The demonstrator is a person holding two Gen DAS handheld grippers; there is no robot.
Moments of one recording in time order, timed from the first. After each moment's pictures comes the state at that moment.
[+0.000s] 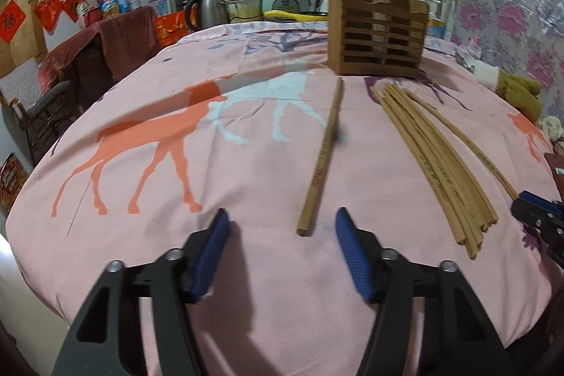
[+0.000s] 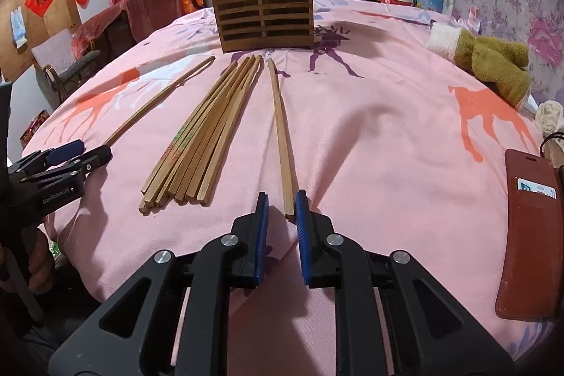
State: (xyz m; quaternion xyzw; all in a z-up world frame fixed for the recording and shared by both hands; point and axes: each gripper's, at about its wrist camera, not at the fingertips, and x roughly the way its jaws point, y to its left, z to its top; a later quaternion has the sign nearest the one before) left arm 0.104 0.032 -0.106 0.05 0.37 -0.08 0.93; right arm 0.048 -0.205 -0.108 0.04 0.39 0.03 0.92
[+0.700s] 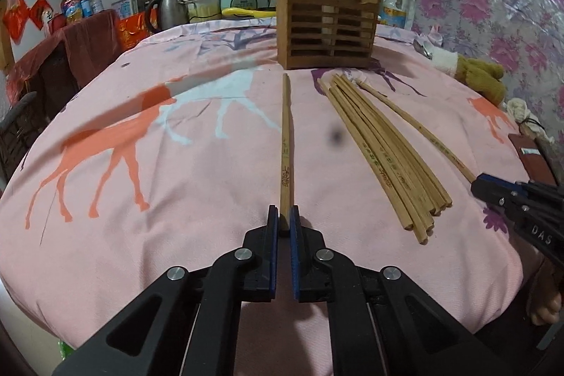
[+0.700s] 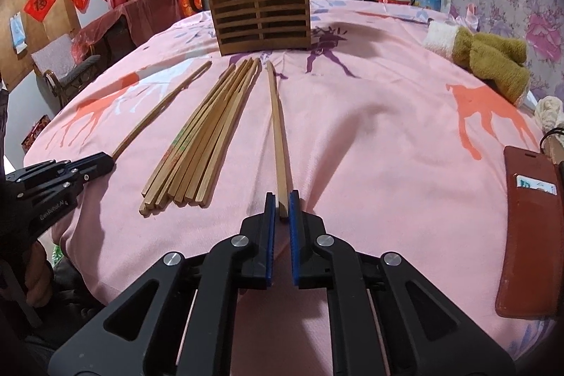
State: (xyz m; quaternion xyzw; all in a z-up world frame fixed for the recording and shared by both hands) left arm 0.097 0.013 -0.103 0.05 0.38 -0.15 0.91; right arm 0.048 -0.211 -0.109 0.06 0.39 0.03 0.92
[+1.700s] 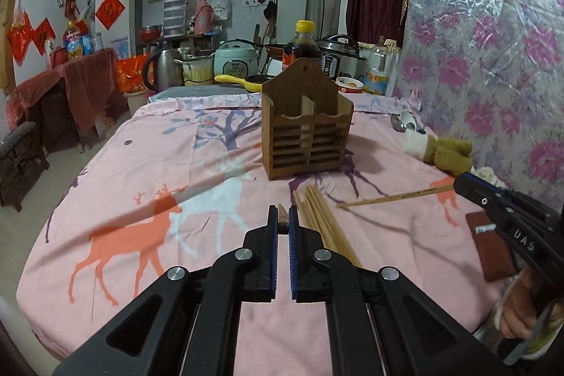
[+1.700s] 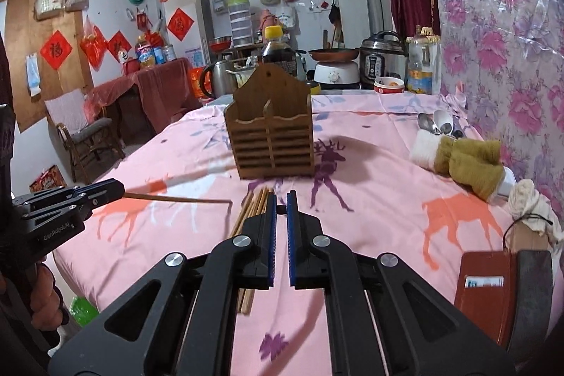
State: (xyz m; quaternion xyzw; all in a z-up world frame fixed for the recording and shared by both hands) left arm 0.104 0.002 0.025 0.02 0.29 -0.18 0.94; right arm 0.052 -0.220 0.011 0.08 0.24 0.03 0.97
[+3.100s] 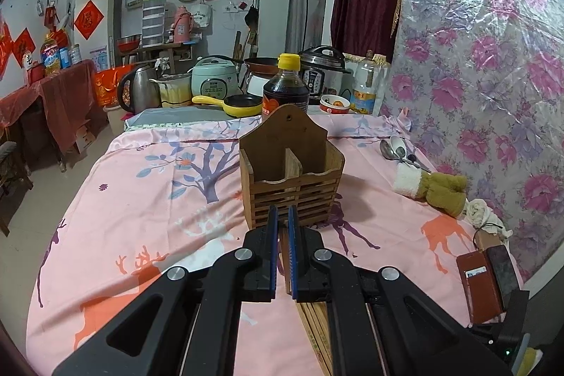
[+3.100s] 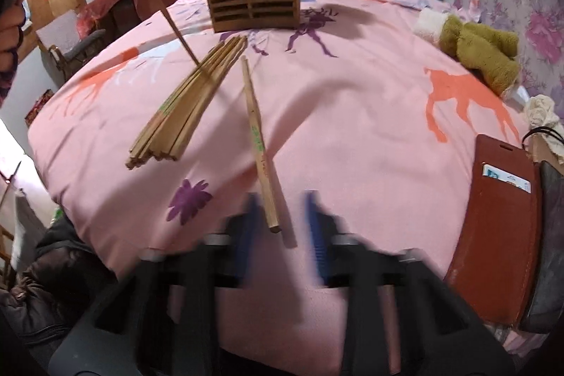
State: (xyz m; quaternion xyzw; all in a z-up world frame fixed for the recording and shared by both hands) left arm 0.173 -0.024 0.075 0.02 0.29 -0.21 0.93; right arm 0.028 -0.245 -0.099 0.03 0.43 0.05 0.90
